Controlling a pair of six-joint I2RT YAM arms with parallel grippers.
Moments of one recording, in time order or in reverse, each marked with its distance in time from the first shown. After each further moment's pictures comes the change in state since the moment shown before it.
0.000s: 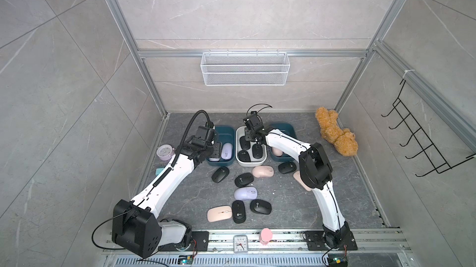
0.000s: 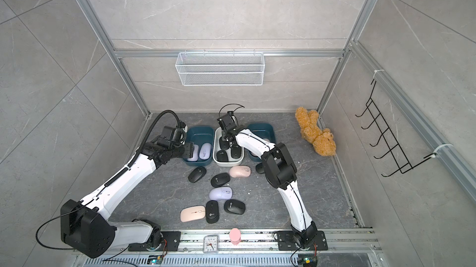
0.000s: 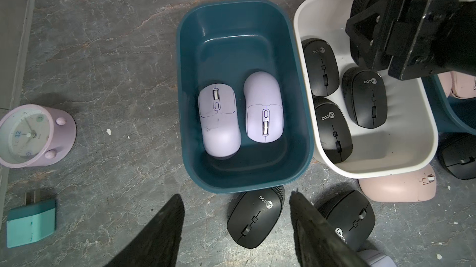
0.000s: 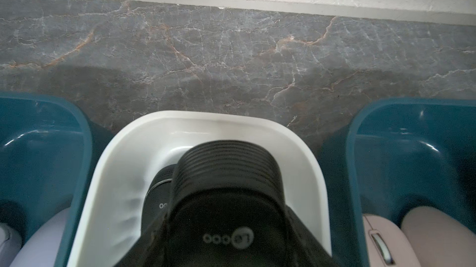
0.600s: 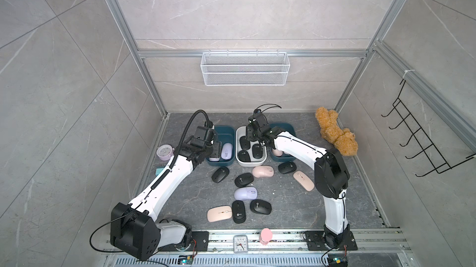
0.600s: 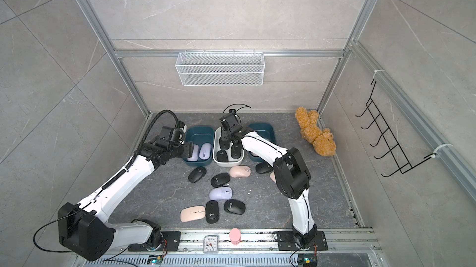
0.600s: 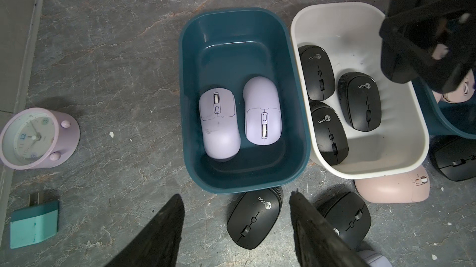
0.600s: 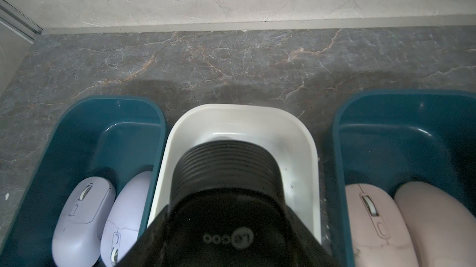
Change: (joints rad) left arm 0.000 -0.024 0.000 0.007 -0.001 0.000; right arm 0.021 -0.186 -0.159 0.081 -0.078 0.041
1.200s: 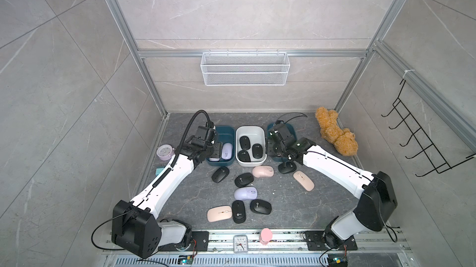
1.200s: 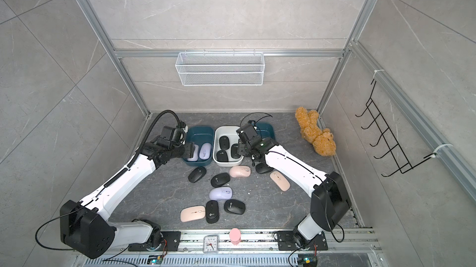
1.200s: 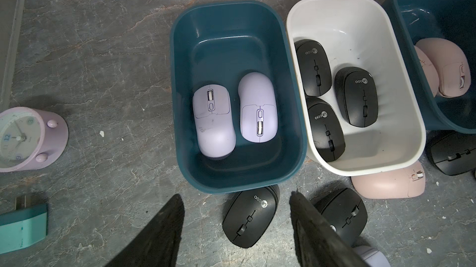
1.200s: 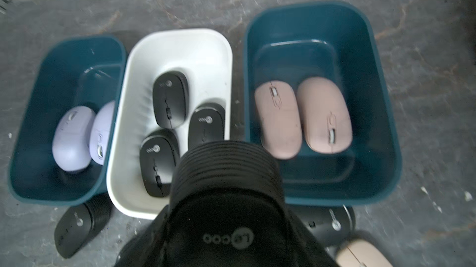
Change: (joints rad) left arm 0.000 0.016 0.000 0.002 0.023 0.000; right arm 0.001 -0.468 -0.405 -0.142 0.000 0.101
